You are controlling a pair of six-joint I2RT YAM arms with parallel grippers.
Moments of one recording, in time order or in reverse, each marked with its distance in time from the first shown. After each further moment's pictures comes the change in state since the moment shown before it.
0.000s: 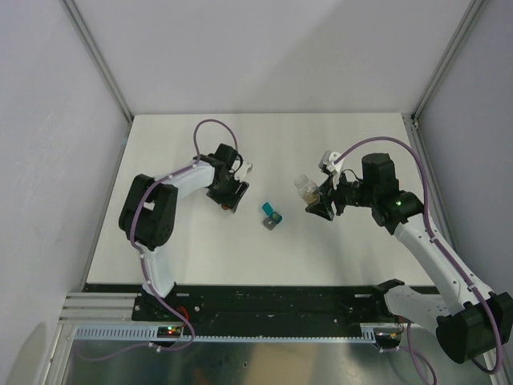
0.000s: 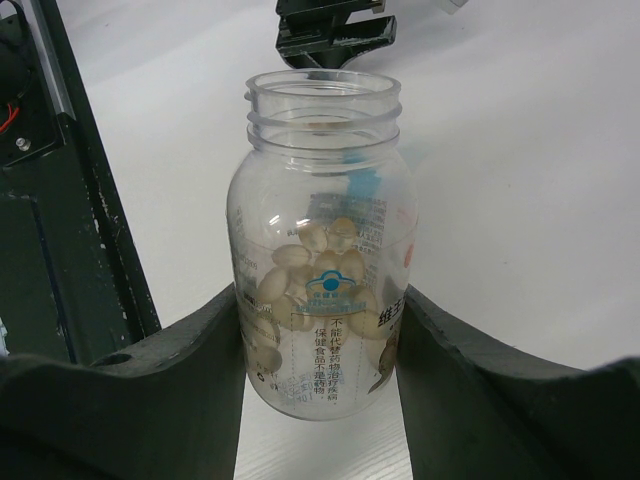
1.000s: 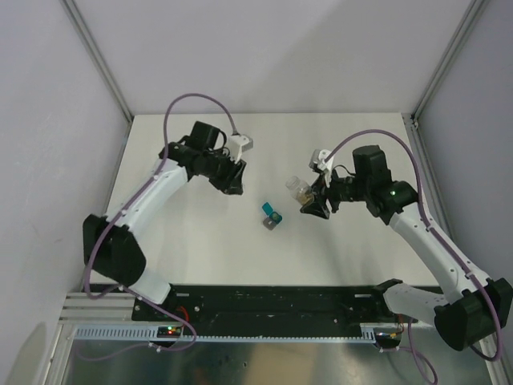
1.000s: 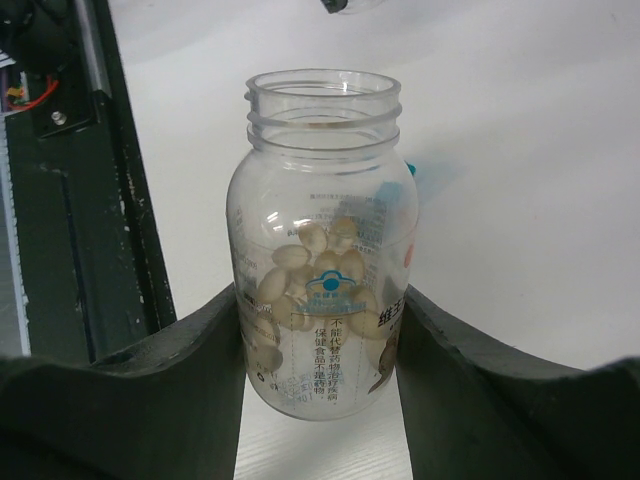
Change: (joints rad) left arm -0.001 -0.322 0.074 -0.151 0.291 0.088; right arm 0.042 0.067 0.080 -0.075 -0.036 -0.070
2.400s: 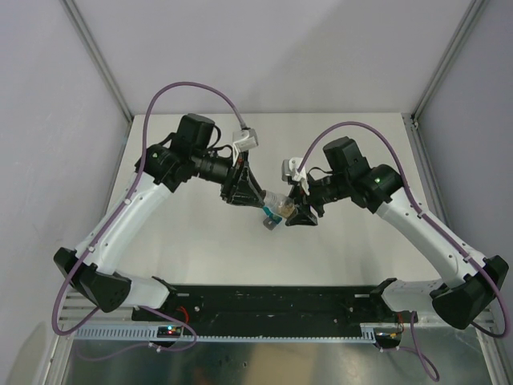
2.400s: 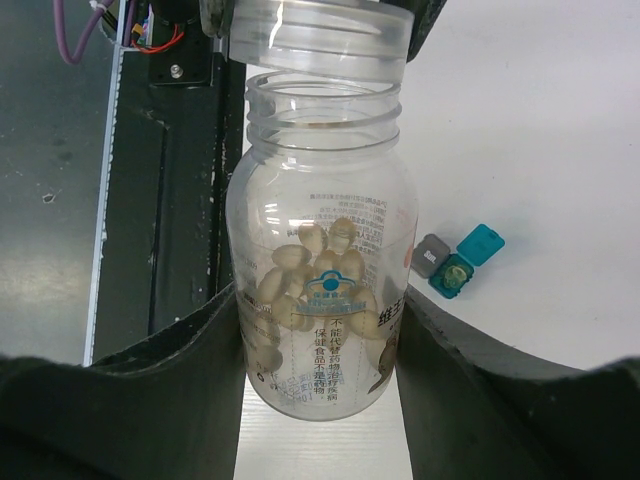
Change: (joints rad) left arm -0.137 -0.216 0.199 -0.112 0.626 -0.055; right arm 0.237 0.156 0.306 -0.295 -0.033 -0.184
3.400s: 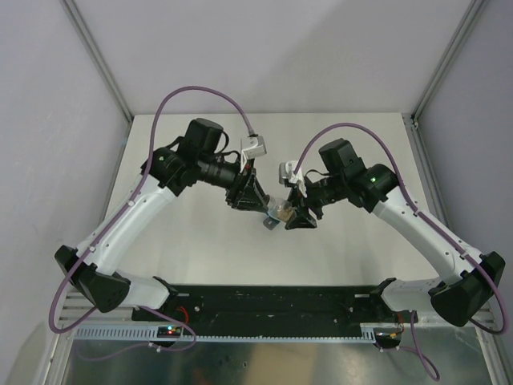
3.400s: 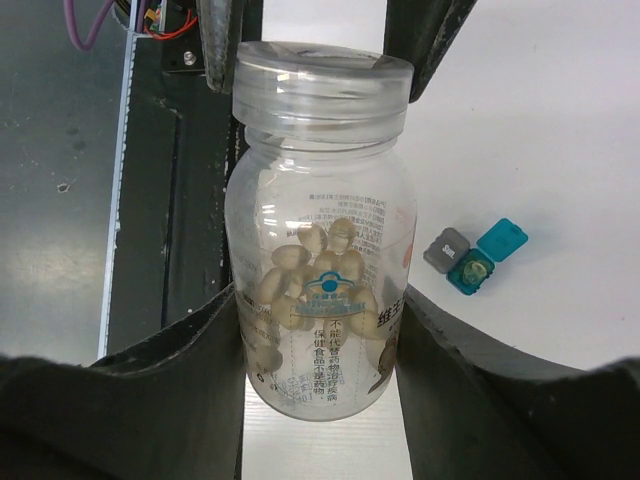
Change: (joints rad) left arm -0.061 0.000 -0.016 0.003 -0.084 0.014; right arm 0.012 0.020 0.002 -0.024 -0.001 0.001
